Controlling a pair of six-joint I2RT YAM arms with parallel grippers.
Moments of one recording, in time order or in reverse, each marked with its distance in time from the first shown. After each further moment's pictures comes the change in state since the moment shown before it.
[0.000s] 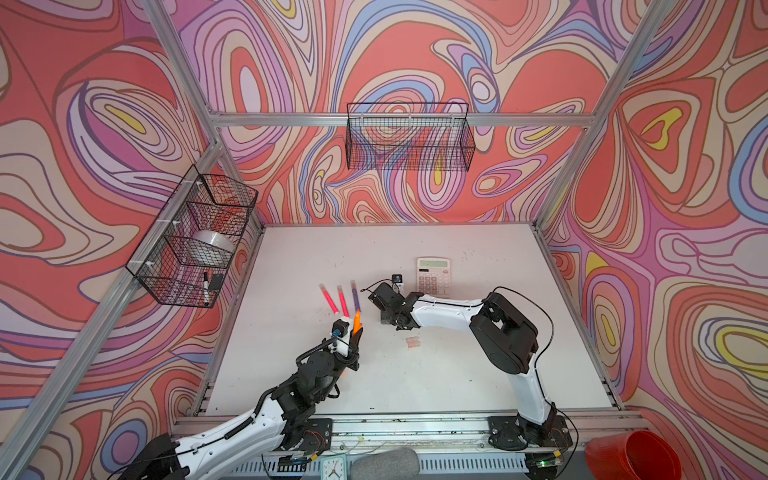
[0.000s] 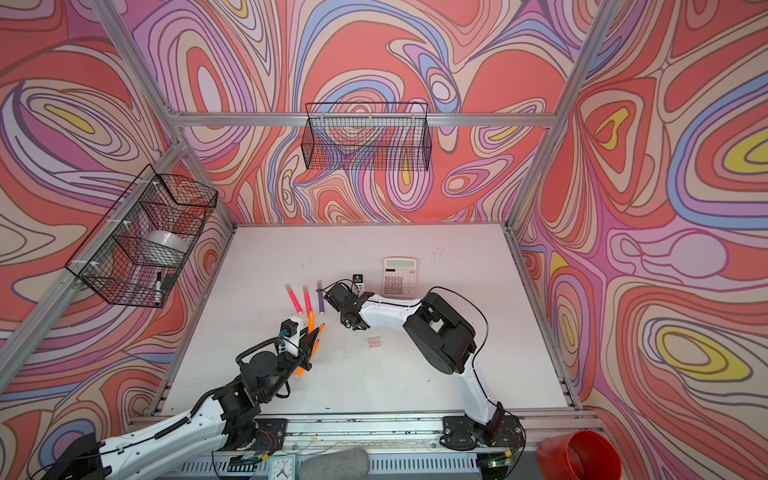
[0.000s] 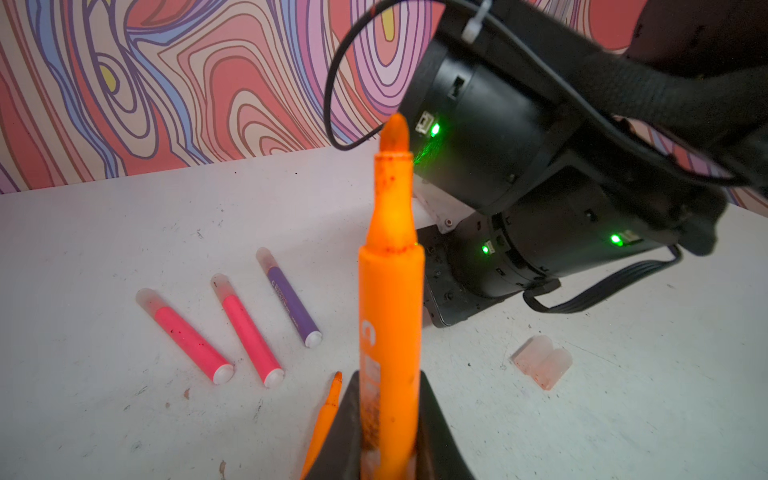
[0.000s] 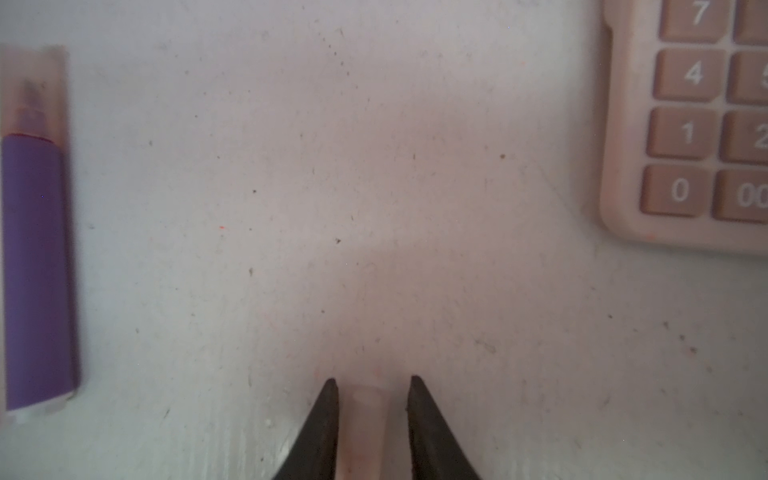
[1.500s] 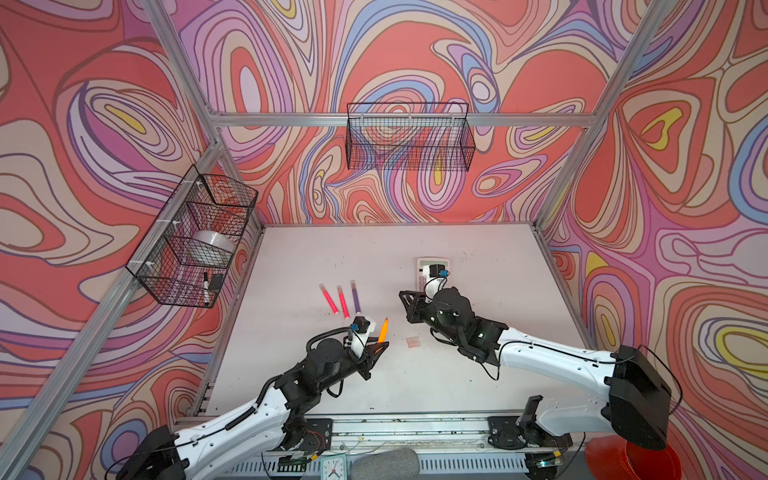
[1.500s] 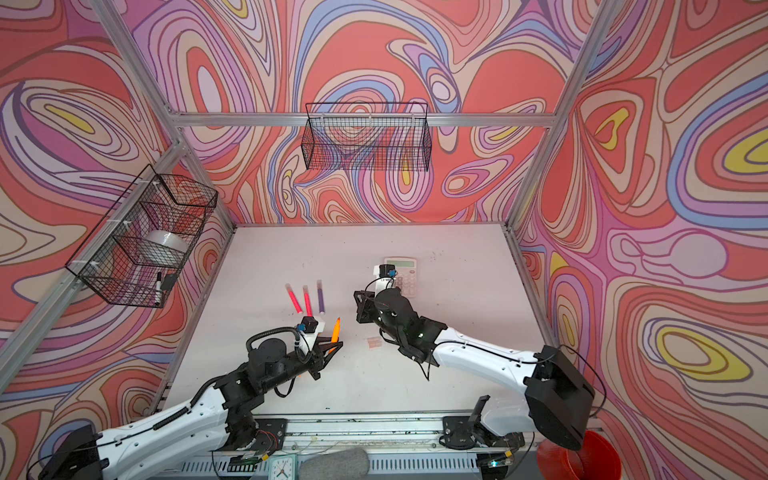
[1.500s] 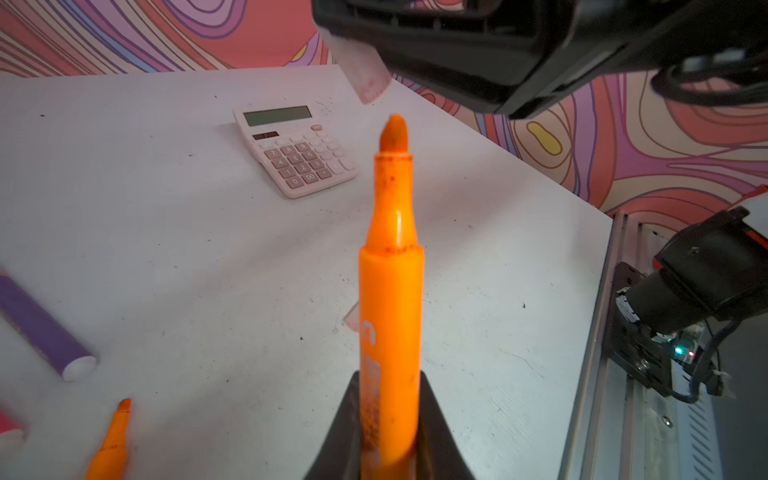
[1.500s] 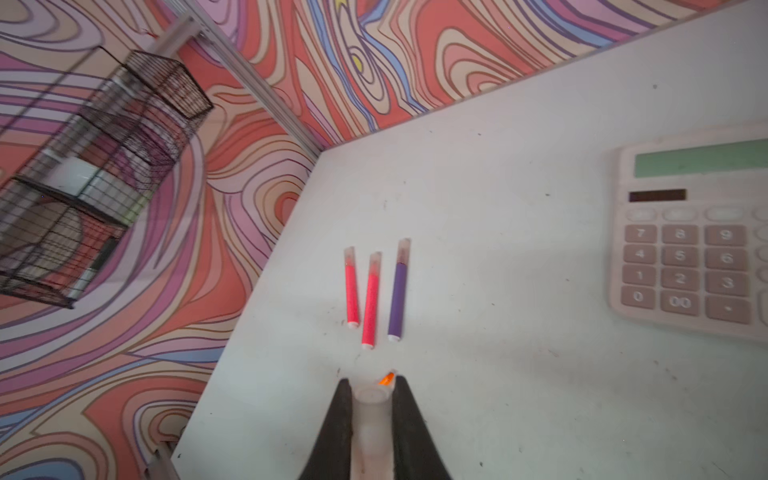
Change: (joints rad) left arm 0.000 0.127 0.174 -0.166 0.488 -0.132; right arm 0.017 -0.794 -0.634 0.692 -0.194 -0.082
